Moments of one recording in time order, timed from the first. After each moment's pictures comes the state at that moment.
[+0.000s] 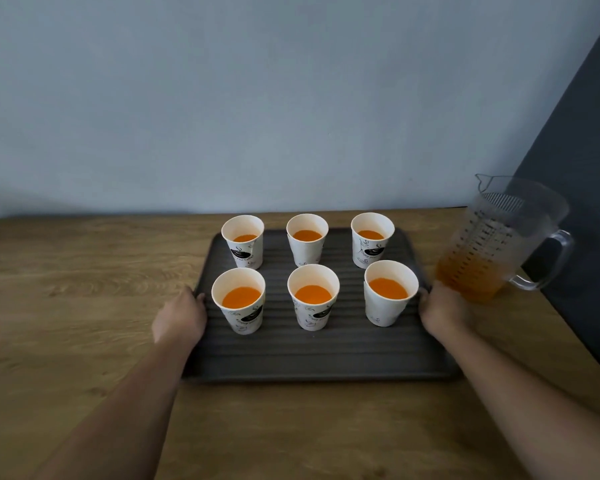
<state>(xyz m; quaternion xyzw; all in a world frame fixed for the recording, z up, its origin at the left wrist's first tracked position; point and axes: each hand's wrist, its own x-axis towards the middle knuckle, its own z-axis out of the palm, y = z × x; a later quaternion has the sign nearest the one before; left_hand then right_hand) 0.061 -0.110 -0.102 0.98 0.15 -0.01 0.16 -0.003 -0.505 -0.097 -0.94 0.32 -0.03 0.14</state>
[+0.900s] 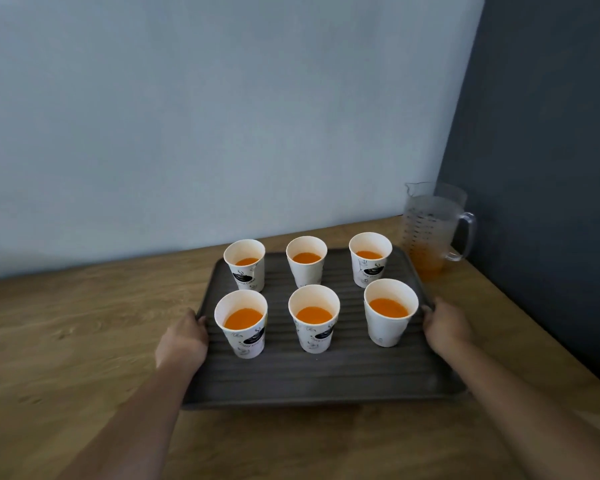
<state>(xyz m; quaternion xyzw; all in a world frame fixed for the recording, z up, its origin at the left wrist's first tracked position) 0.007 -0.095 -0.062 0.98 0.05 0.00 0.19 -0.121 -0.483 -0.069 -0.89 0.37 -0.09 0.26</state>
